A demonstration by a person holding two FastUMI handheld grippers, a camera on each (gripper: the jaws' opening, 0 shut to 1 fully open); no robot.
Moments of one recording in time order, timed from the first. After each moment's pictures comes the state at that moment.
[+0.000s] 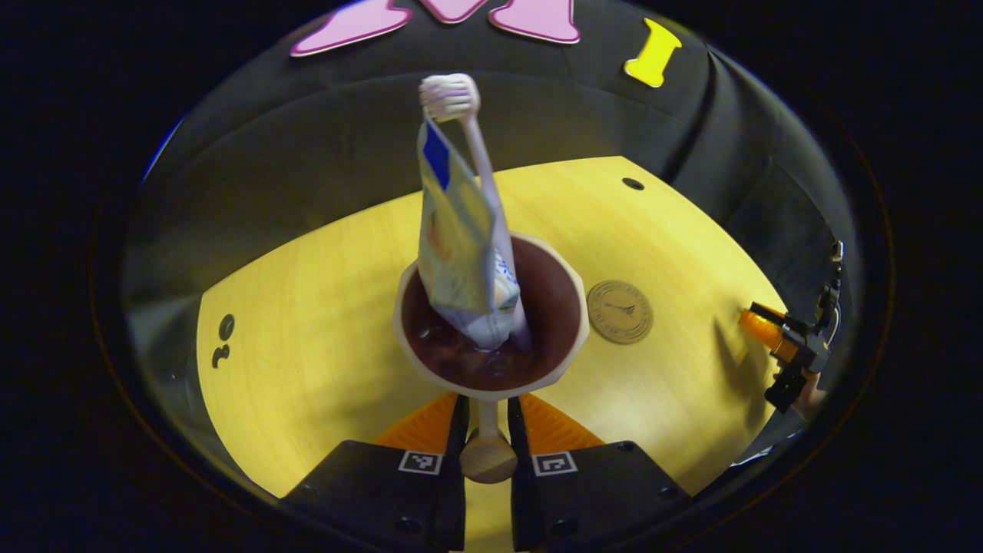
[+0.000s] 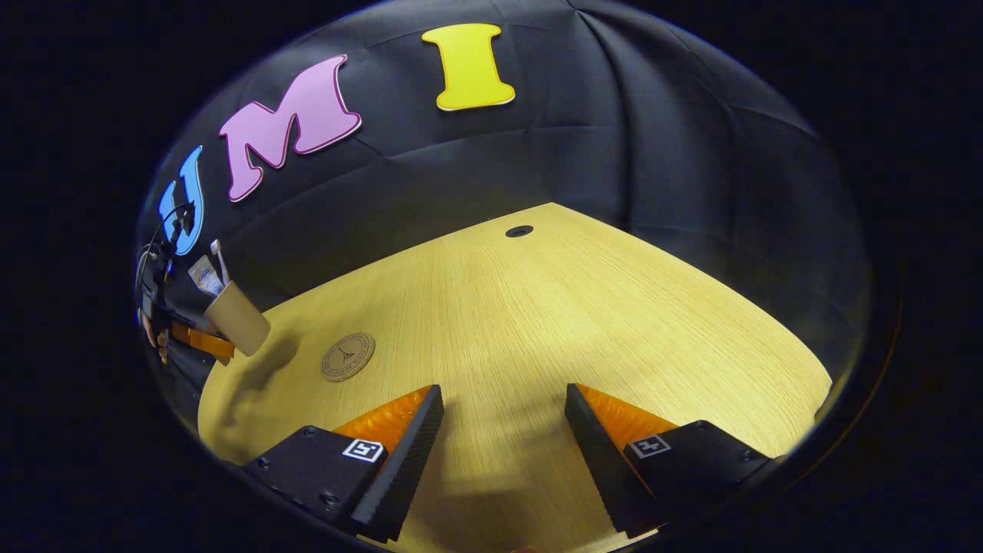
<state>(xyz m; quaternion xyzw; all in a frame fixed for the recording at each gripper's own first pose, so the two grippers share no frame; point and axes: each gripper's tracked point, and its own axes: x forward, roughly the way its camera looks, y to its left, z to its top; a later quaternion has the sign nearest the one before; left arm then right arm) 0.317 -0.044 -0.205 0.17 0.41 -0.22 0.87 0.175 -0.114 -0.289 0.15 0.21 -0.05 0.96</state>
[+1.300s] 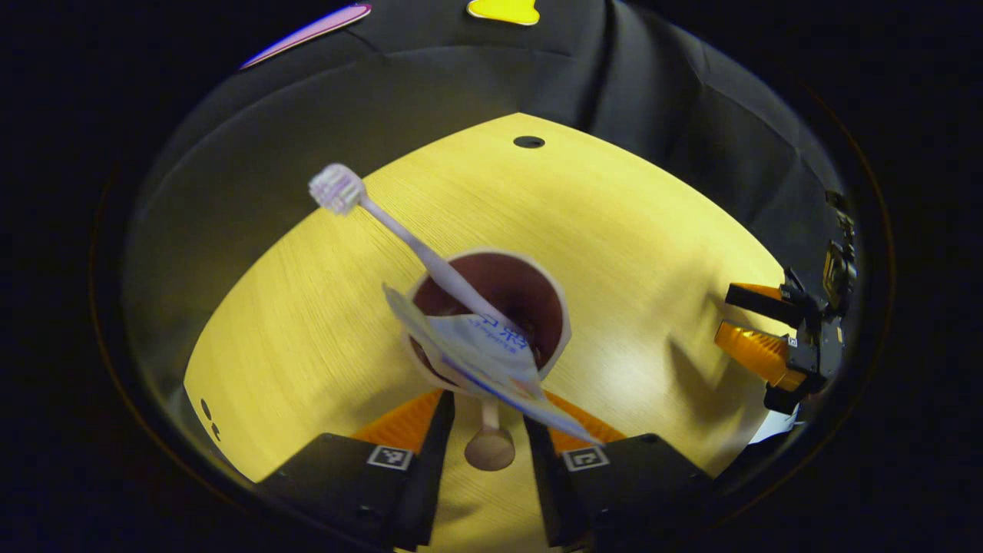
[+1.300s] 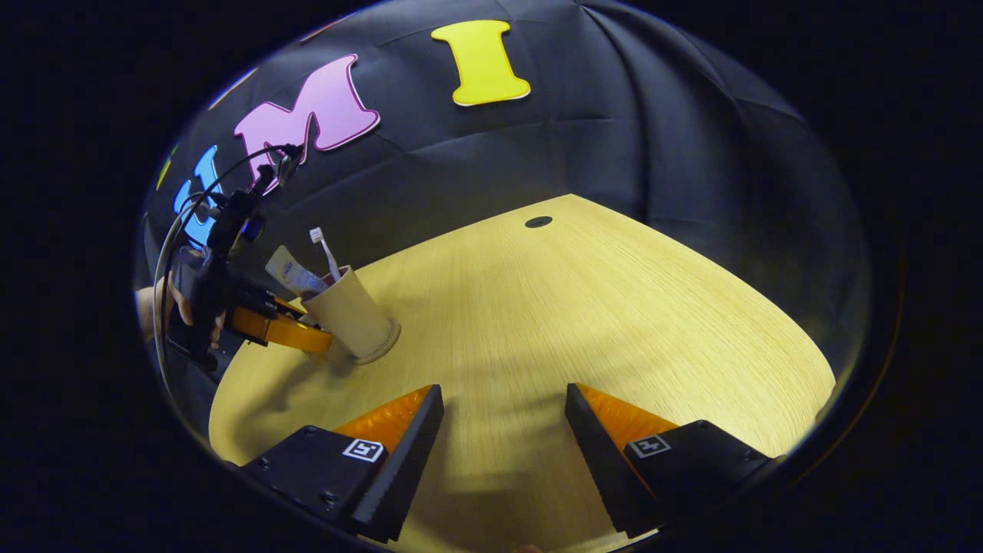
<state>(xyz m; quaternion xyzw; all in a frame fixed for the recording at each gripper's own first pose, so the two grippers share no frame) 0.320 -0.181 -0.248 0.27 0.43 -0.29 0.81 0.160 -0.104 -0.282 0.15 0.22 0.00 0.96</state>
